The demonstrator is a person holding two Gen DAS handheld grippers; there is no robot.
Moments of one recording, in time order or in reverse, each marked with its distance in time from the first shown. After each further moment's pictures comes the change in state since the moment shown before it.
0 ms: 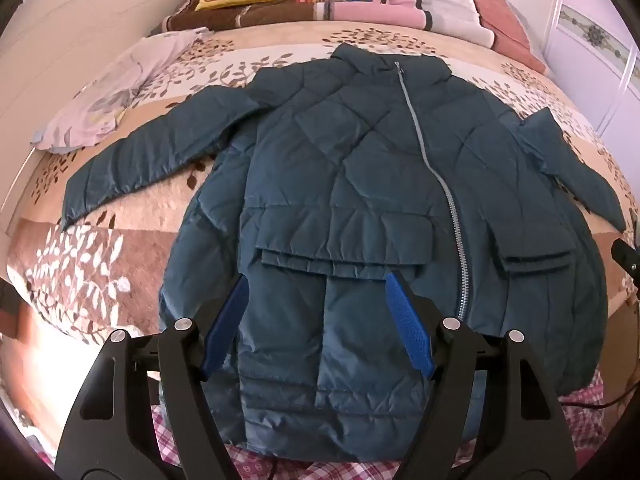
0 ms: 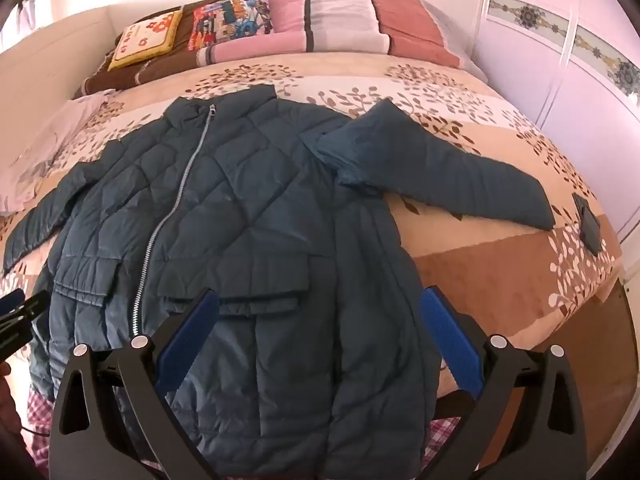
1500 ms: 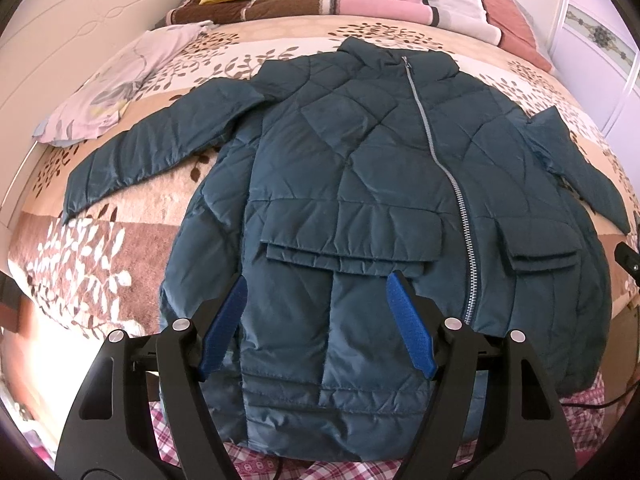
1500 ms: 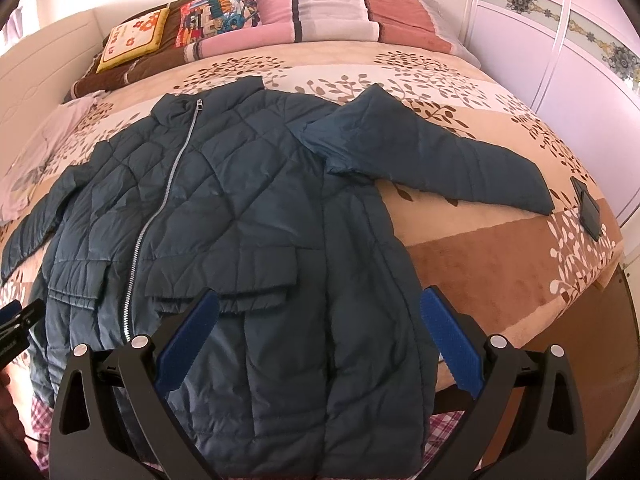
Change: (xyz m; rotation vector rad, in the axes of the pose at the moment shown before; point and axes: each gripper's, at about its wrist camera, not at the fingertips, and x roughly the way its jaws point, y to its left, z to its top) left arm 0.008 0.007 -0.007 -0.007 0.020 0.011; right arm 0.008 -0.009 -0.003 0.040 0.040 -0.007
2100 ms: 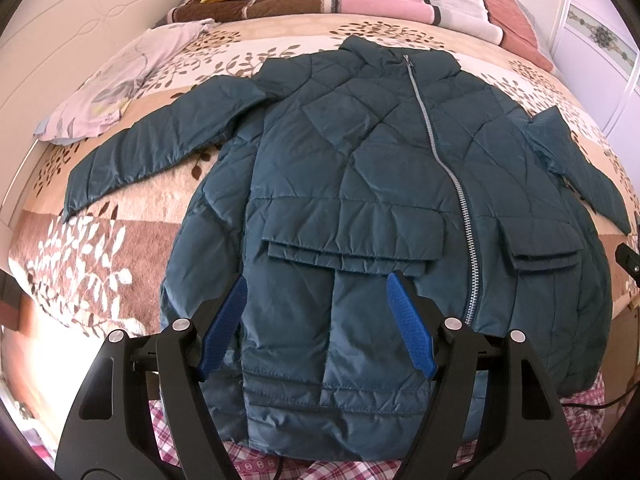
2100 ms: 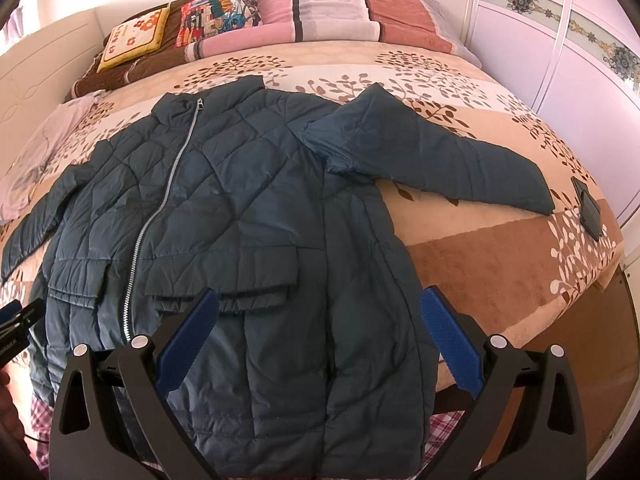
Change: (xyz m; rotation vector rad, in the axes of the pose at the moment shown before) left arm 0.001 0.002 -0.001 -0.002 0.004 0.001; right arm 0.000 -0.001 0.000 -0.002 -0.001 0.002
